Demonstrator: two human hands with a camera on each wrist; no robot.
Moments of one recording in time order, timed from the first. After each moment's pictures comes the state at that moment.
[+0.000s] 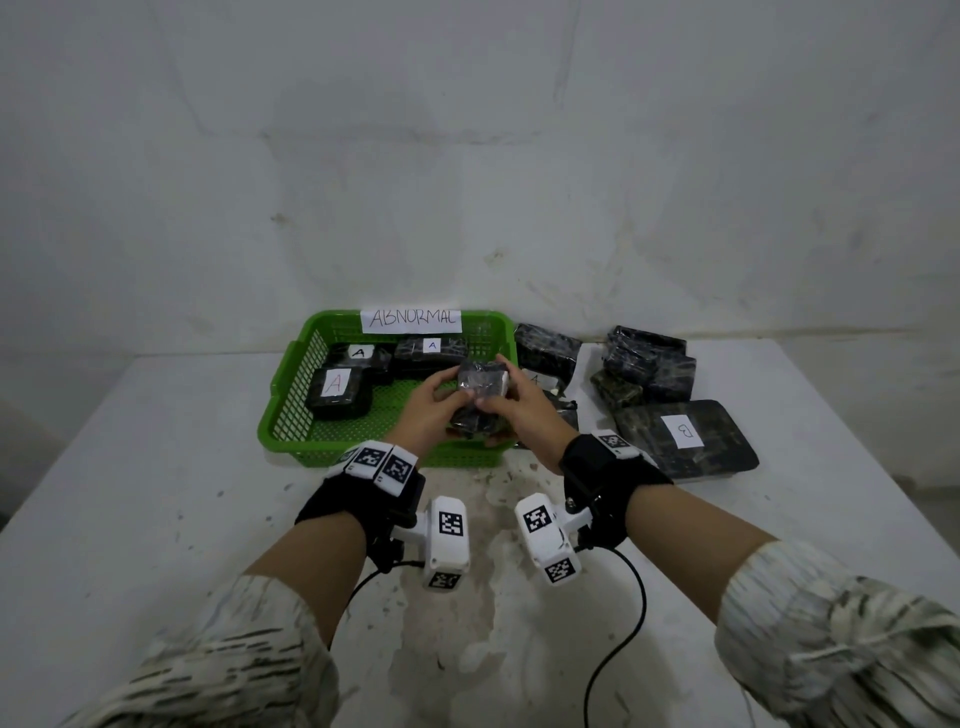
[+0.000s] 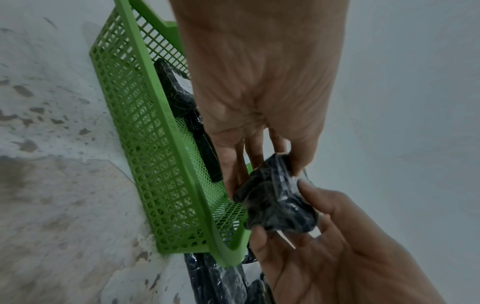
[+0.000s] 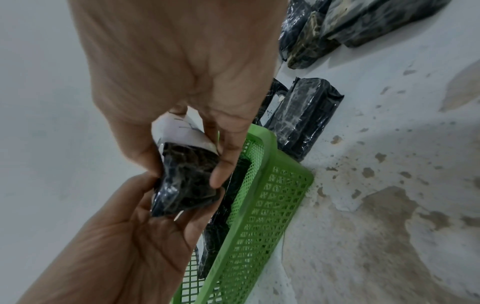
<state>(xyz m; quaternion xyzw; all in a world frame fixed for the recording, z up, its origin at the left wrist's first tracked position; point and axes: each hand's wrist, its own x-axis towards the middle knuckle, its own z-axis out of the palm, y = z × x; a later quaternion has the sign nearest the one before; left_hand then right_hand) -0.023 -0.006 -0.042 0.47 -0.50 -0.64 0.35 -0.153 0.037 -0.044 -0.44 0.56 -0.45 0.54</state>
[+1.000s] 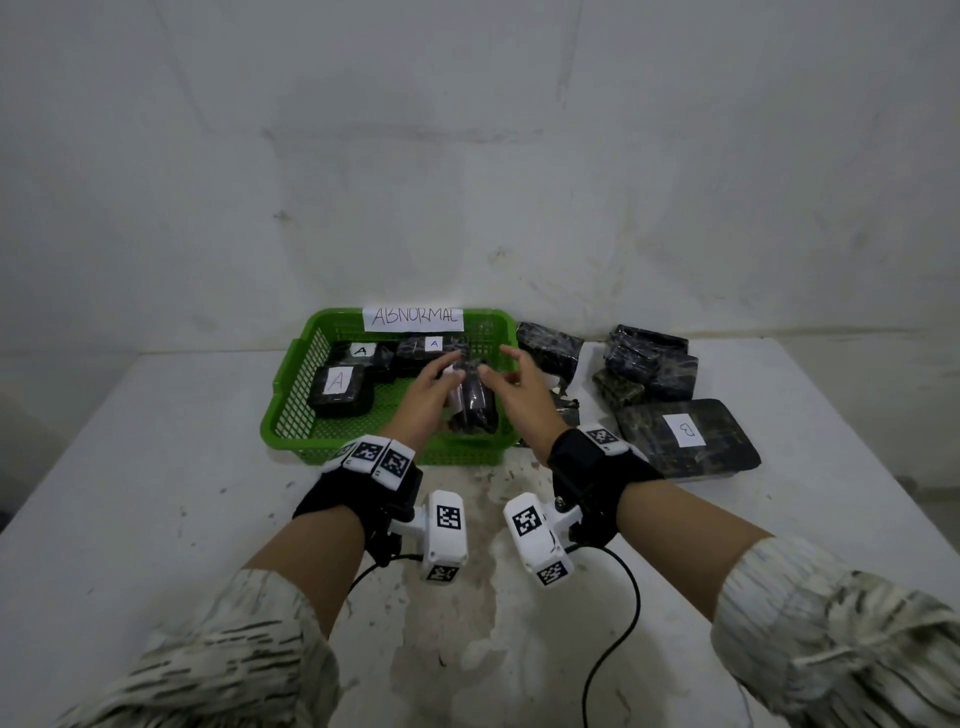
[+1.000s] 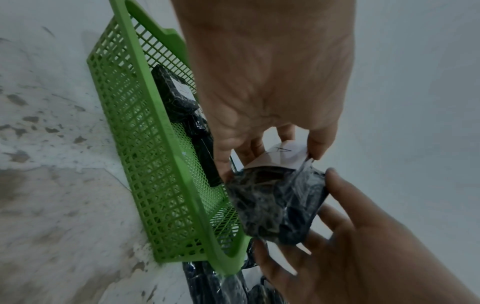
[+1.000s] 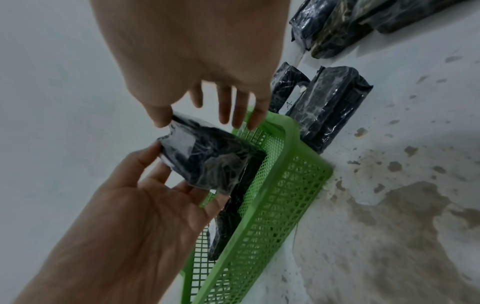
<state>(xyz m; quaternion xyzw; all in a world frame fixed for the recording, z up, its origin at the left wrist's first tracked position) -0.016 -0.012 -0.040 0.48 -0.54 -0.61 0.34 -0.142 0.032 -0.036 -0.45 0.63 -0.48 0.41</state>
